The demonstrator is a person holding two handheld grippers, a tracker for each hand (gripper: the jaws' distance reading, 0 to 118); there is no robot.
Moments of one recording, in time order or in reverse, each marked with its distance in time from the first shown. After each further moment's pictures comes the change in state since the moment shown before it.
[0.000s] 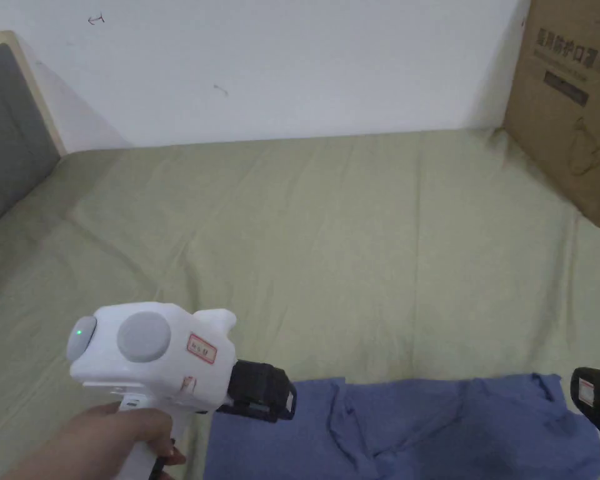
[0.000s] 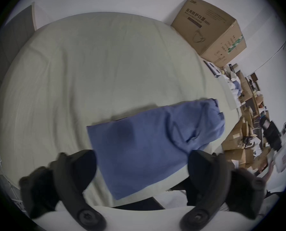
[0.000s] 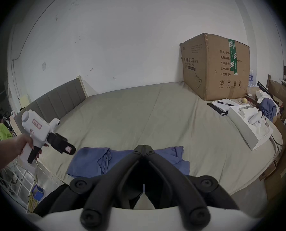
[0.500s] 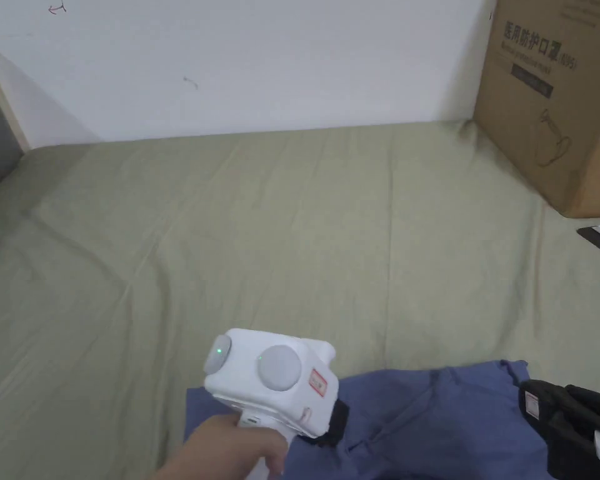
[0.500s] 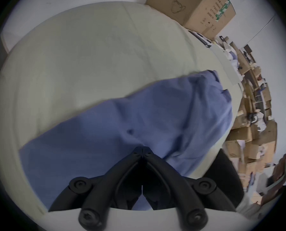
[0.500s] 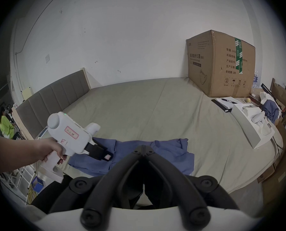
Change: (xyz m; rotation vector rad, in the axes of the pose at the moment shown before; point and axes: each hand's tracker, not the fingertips) left arm 0.111 0.011 -0.115 -0.117 -0.049 -0.195; right arm -0.011 -0.016 0.004 -0.055 0.029 0.044
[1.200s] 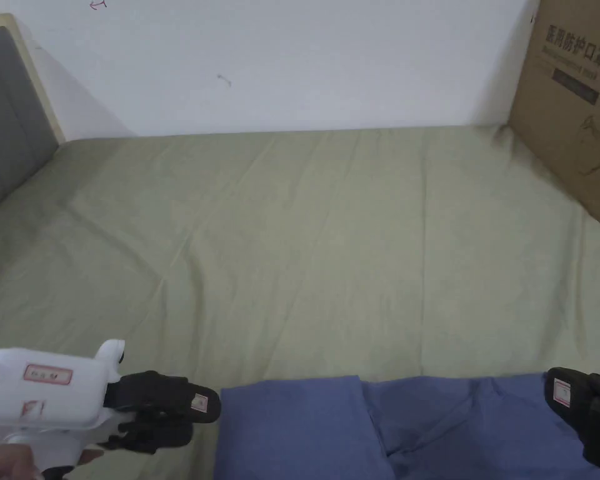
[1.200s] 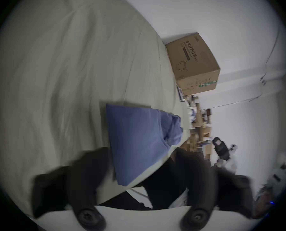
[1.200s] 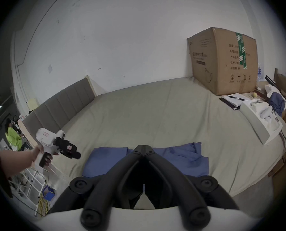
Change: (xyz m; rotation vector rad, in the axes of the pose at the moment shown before) left arm -0.243 -0.123 0.112 0.196 -0.597 0.541; right arm -0.018 0.022 -0.009 0.021 0.084 -0.091
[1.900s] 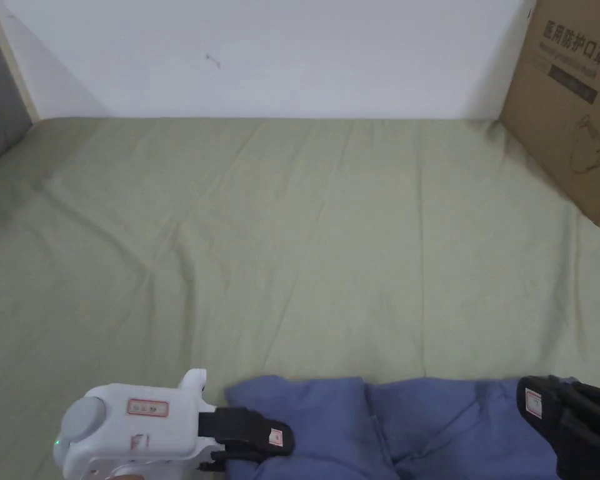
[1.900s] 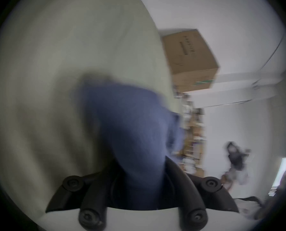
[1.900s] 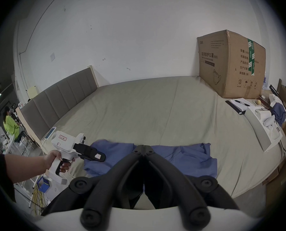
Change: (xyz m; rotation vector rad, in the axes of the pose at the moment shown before) left arm -0.017 -0.003 -0.105 0.000 0.058 -0.041; right arm -0.037 0.000 -0.020 -0.052 -0.022 0.095
